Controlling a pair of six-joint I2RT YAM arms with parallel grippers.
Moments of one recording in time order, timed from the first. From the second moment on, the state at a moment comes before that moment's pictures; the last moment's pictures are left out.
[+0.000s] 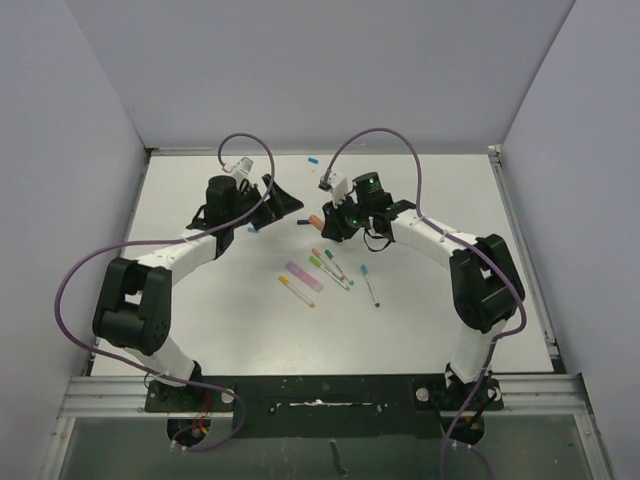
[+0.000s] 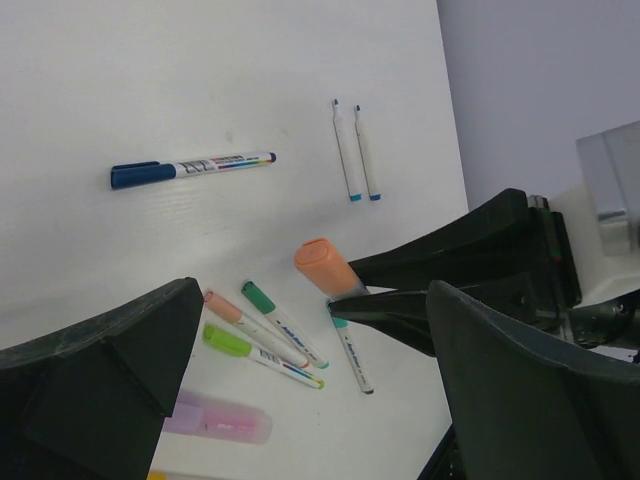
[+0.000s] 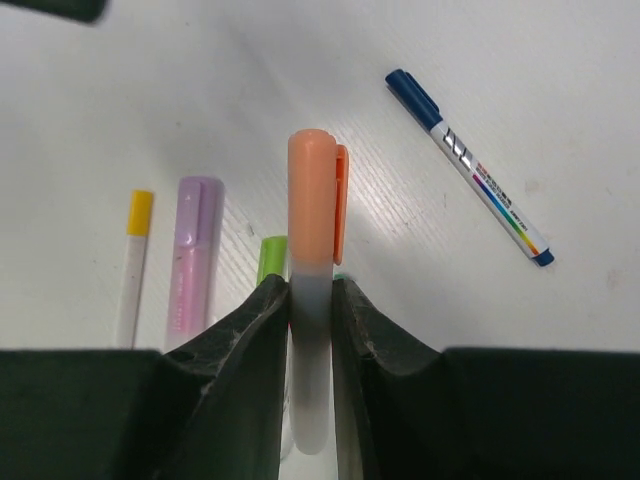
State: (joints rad) left arm -0.28 1.63 0.98 0.26 0.47 -0.79; right arm 0.52 1.84 1.31 -0.24 -0.43 -0.19
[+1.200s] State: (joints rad) left arm -0.41 1.67 0.99 0.27 0.37 -0.92; right arm 0.60 1.73 1.17 0.07 -0.38 0.06
